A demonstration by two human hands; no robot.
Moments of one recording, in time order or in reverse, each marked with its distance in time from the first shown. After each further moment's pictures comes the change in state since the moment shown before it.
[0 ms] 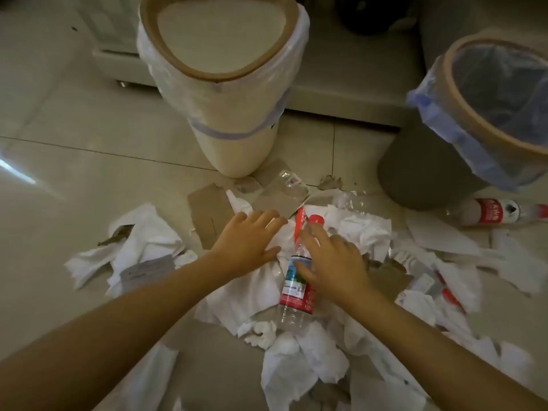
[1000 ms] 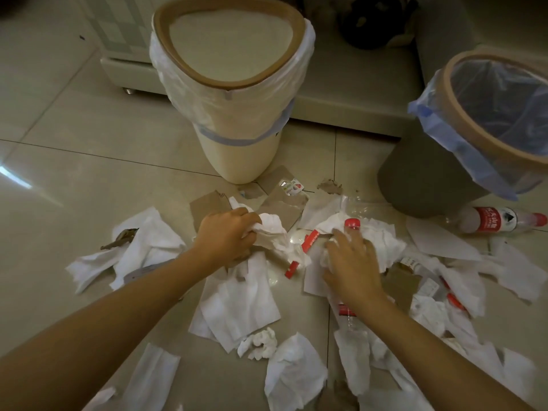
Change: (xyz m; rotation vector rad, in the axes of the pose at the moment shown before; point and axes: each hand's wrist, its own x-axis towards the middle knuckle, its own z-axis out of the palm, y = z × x) left_hand -0.010 -0.043 0.003 -0.155 0.166 -0.166; right_hand 0.001 0.020 0.018 -0.090 0.036 0.171
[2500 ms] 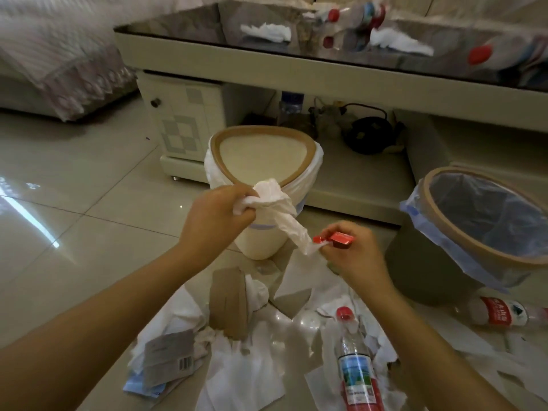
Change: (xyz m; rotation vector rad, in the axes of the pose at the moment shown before) left_hand 0.031 0.009 -0.185 -0.229 0.518 -0.132; right_hand 0.041 -0.032 -0.176 1.046 0.389 -0.077
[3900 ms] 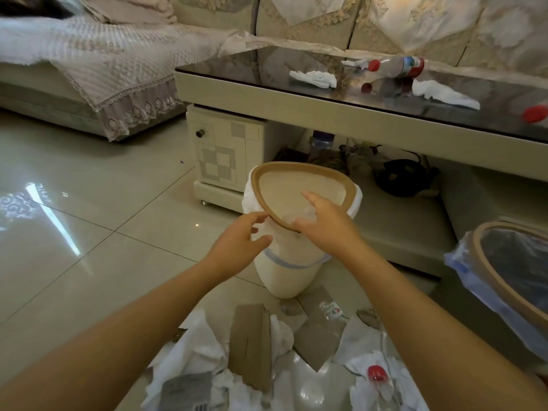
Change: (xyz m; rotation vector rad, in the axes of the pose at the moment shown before) left_hand 0.024 -0.066 0.008 -0.269 -0.201 -0.367; right_hand 0.113 -0.078 0.071 -0.371 -0.222 -0.135
